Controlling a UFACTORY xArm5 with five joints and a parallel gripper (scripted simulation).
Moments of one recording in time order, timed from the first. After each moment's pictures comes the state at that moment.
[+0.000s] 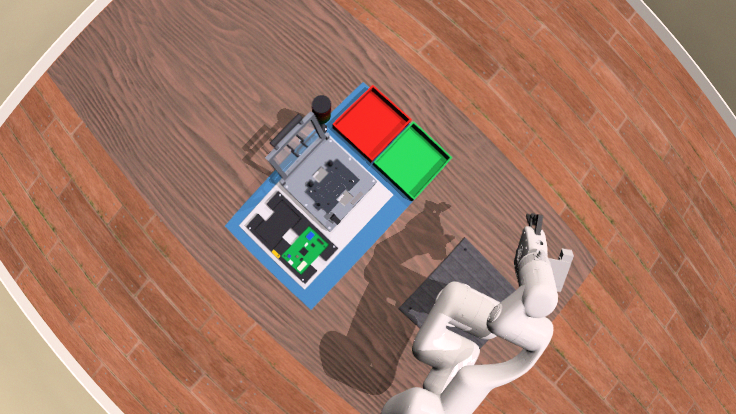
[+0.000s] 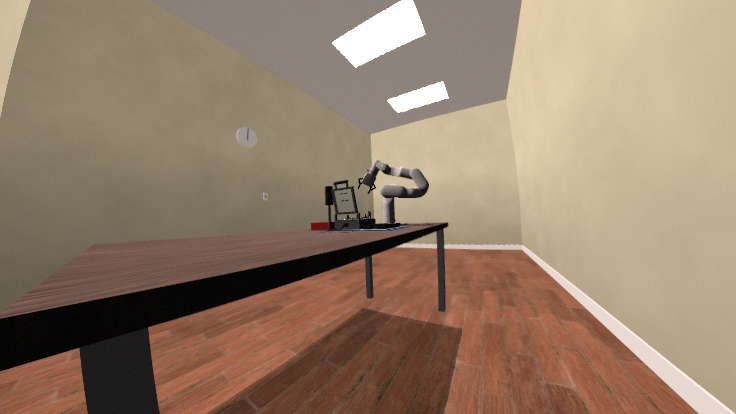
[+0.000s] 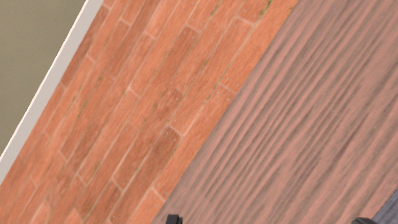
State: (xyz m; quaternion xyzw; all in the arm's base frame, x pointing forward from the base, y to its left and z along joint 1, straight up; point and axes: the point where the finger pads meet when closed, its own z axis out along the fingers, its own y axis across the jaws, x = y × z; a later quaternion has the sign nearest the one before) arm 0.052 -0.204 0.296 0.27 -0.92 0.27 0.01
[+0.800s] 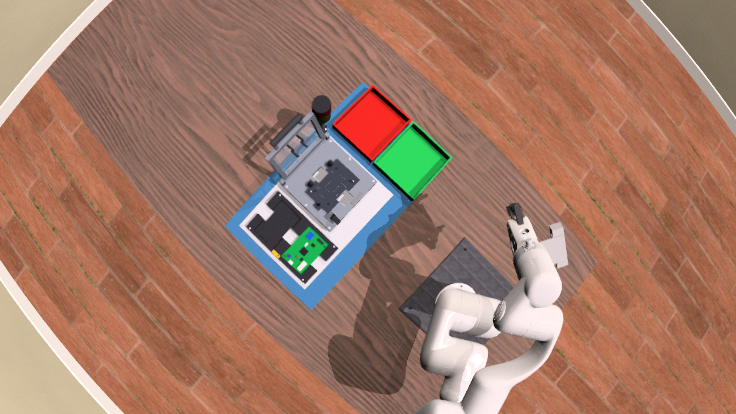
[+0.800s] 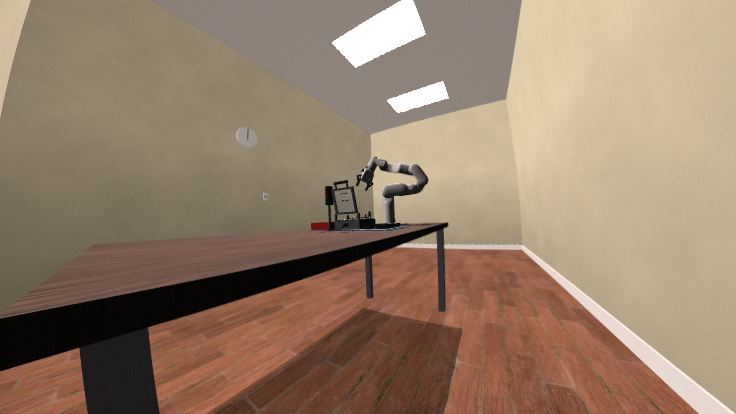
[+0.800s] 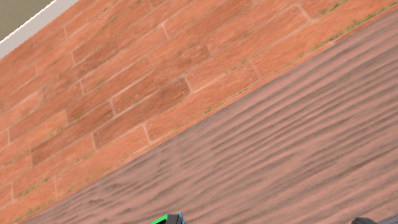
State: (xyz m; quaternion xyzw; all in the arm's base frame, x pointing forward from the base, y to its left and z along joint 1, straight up) arm 0.094 -0.196 0.318 0.49 -0.84 0.24 0.02
